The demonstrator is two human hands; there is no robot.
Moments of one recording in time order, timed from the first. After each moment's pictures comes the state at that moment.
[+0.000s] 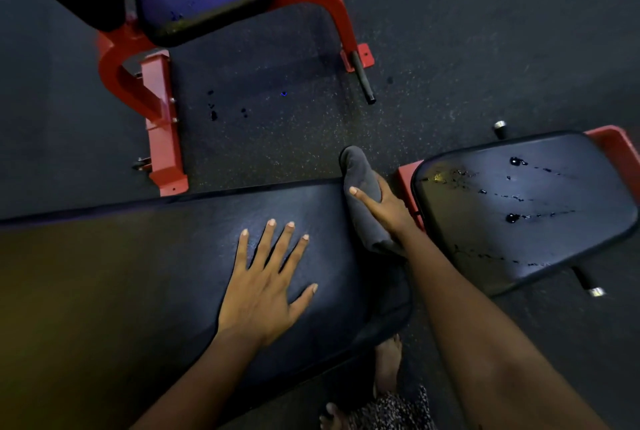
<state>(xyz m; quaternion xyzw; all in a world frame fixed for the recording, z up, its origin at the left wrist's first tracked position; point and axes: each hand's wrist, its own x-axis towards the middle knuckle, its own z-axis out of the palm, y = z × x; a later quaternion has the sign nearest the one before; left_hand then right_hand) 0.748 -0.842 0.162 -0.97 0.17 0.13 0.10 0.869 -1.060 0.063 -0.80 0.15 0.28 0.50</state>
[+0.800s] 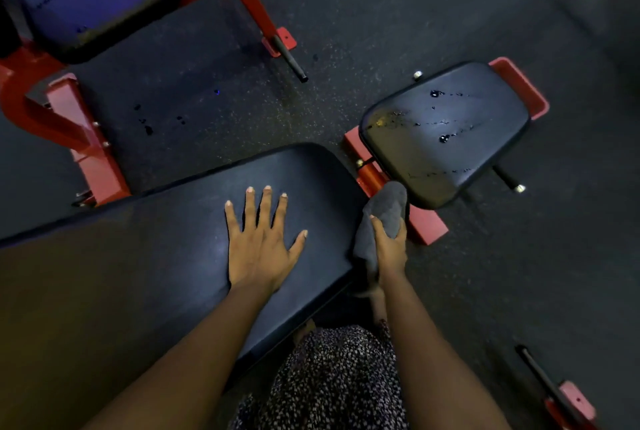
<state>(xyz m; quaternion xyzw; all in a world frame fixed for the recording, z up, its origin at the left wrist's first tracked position) 0.745 -0.839 0.163 -0.97 0.18 0.12 0.11 0.688 -1.032 0.092 -0.59 0.55 0.06 0.59</state>
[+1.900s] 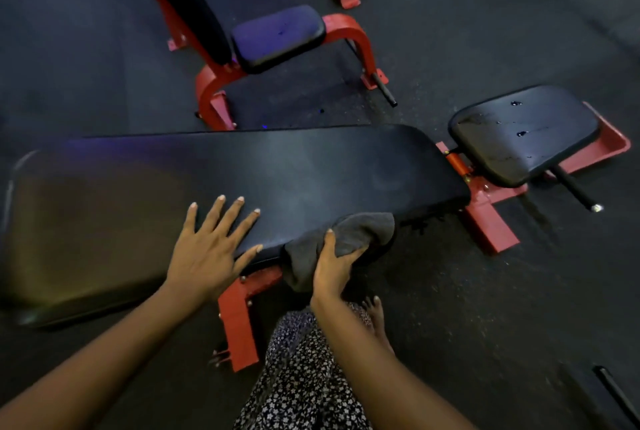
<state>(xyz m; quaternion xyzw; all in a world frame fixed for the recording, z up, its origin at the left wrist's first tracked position) 0.570 -0.544 0.344 -0.96 0.18 0.09 0.17 0.544 -0.703 0.267 -0.50 0.50 0.06 0.70</state>
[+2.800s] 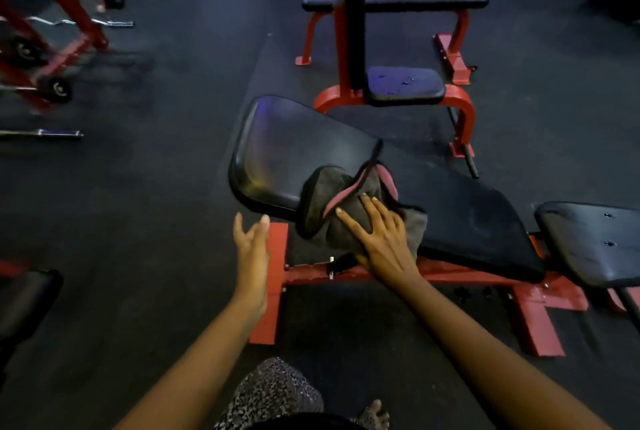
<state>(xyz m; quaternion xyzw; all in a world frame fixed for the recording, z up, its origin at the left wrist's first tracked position) 0.416 -0.471 0.384 -0.58 -0.34 -0.13 -0.73 0.517 -0.659 0.329 -0.93 -0.33 -0.13 0.10</state>
